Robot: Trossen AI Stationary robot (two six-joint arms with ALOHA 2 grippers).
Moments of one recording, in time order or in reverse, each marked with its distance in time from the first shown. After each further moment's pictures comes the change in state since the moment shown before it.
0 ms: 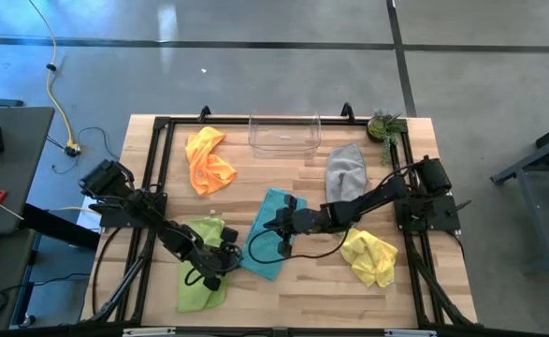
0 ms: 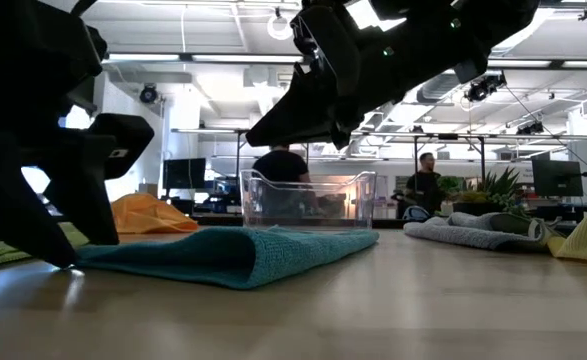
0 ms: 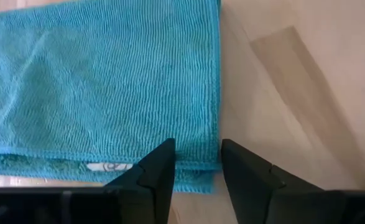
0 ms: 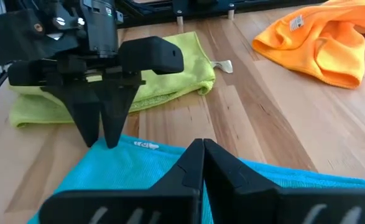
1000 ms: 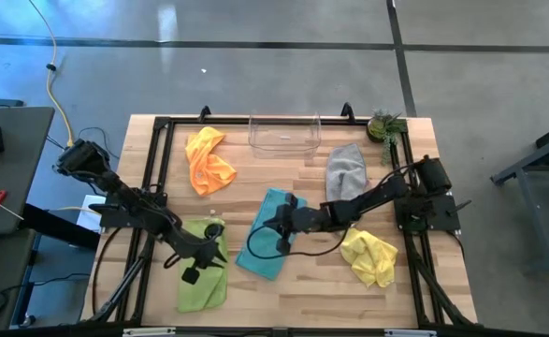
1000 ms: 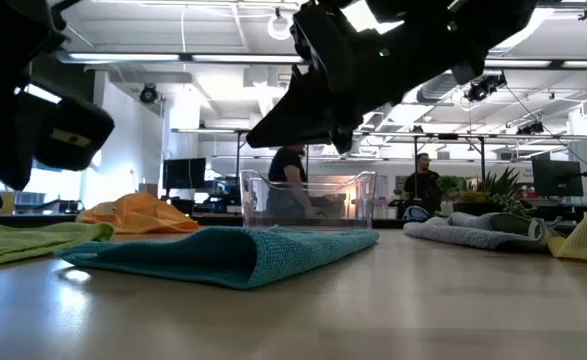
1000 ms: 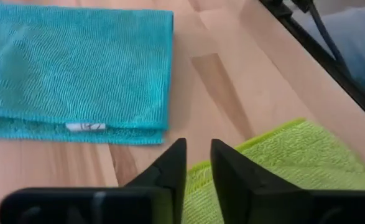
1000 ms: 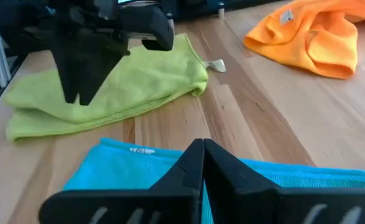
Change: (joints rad) left arm 0.002 -0.335 -0.238 0.104 0.223 -0.100; right arm -0.011 0.000 -0.001 0.001 0.007 0.060
